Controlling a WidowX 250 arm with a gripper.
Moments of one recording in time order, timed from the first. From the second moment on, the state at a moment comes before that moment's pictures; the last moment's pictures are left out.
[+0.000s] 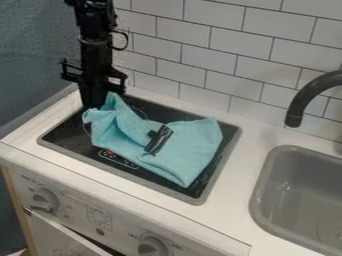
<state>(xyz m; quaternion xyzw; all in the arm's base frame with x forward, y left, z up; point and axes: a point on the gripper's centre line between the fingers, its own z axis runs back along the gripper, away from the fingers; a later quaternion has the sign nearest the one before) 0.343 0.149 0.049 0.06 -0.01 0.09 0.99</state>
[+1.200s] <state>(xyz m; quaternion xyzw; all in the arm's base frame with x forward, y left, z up) 0.324 0.196 0.027 0.06 0.05 0.14 0.99</state>
